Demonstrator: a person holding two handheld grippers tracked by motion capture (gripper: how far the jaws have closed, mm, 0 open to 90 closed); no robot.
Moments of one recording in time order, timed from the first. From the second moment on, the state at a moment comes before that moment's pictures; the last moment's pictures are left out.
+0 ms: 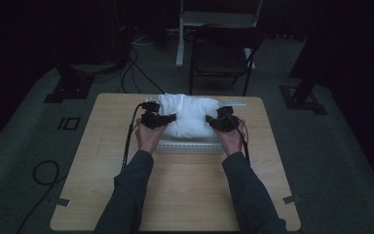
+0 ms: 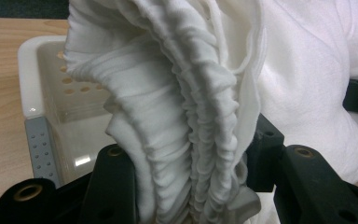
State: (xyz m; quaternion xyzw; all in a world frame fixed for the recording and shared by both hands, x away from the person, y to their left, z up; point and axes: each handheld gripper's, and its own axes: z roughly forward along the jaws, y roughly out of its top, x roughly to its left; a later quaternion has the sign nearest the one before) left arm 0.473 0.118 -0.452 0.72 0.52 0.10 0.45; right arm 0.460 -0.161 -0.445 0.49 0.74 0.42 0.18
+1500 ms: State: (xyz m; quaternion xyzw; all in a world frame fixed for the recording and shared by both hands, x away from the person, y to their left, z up) left arm 0.437 0.161 -0.456 0.69 0.53 0.17 0.46; right arm 0.433 -0.191 -0.443 0.52 0.72 0.38 0.28
